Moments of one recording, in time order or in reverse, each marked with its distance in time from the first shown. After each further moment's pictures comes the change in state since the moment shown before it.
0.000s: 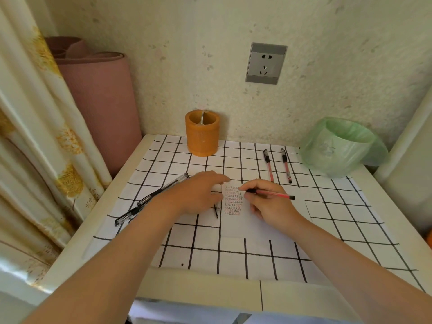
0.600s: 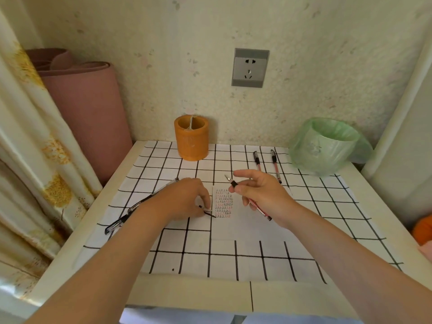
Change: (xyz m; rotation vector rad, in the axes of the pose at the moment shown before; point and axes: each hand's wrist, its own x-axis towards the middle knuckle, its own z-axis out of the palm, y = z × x) left_hand -0.006 0.001 -0.004 0.149 -0.032 -0.013; right_hand 0.005 -0.027 -0.016 0.109 -0.078 0.133
